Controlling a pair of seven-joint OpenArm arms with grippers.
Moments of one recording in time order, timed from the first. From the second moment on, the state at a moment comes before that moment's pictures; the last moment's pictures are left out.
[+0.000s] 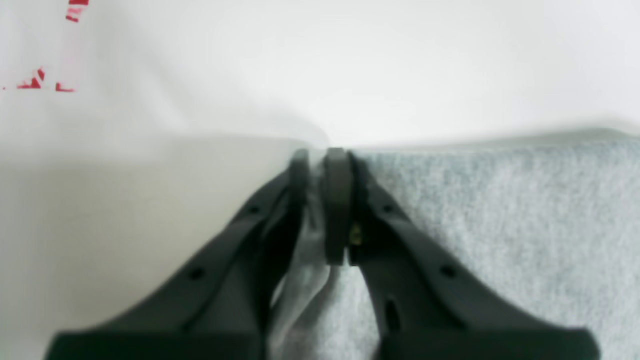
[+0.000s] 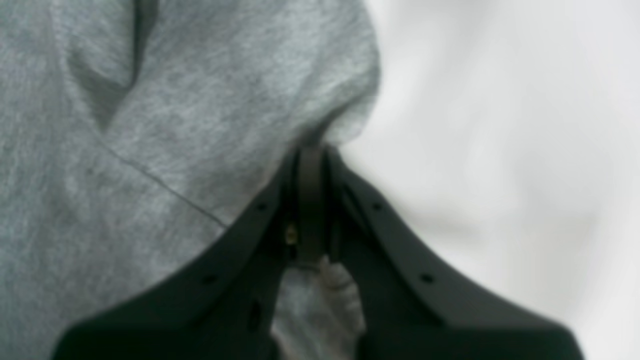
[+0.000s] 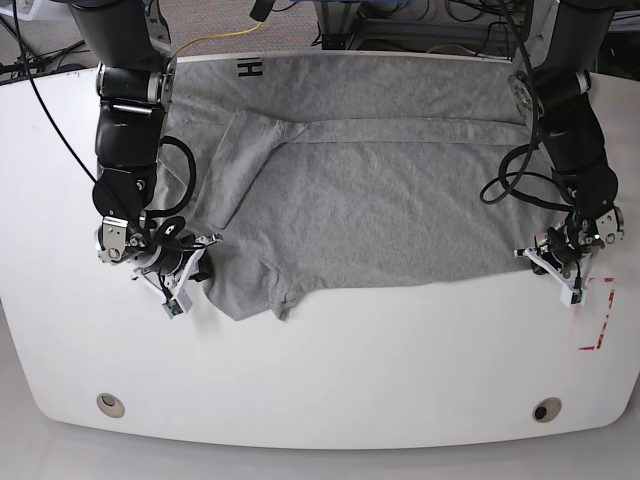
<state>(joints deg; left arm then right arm) -26.8 -16.7 -29.3 46.7 2.5 -30.9 36.1 25.2 13.7 9.2 50.8 4.6 40.9 -36.2</state>
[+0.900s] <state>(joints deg) -8.4 -14.1 -29.4 83.4 3.3 -41.3 37.4 13.3 13.7 14.4 93.6 5.2 41.1 -60.6</state>
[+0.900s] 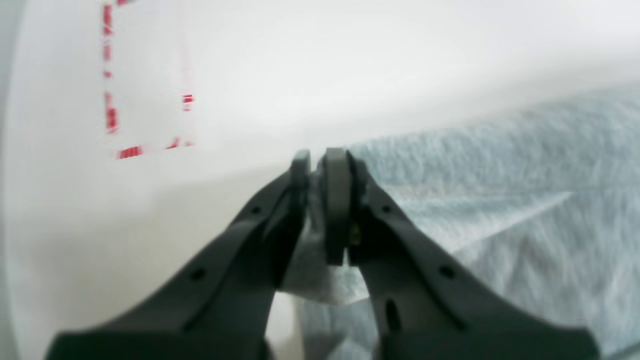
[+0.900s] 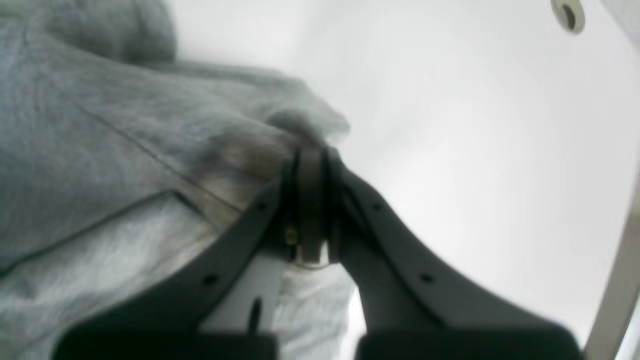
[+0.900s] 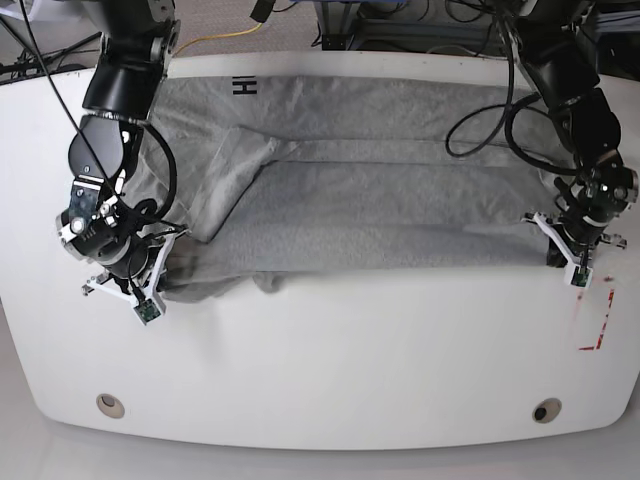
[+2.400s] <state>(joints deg) 21.2 -14.0 -32.1 103.8 2.6 -43.4 42.9 -19.4 3.0 31.0 112.9 6.6 41.1 -72.4</state>
